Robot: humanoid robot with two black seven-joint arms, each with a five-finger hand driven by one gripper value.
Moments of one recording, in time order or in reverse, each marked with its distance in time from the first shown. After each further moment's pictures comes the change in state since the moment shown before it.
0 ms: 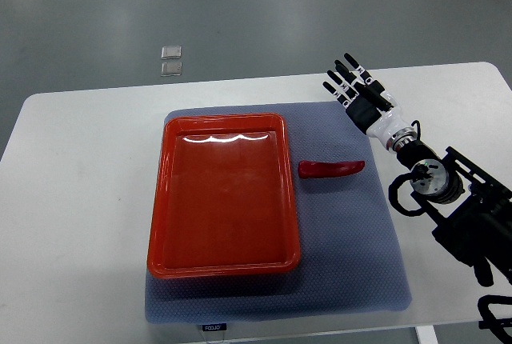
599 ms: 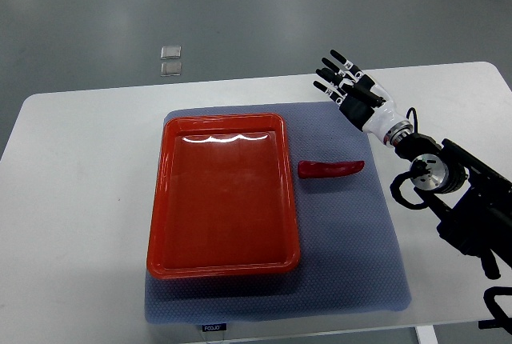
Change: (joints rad) left arm 0.002 0.000 0.001 0.003 0.000 0.001 -0.002; right arm 0.065 -0.058 -0.103 0.008 -0.219 0.041 -0.008
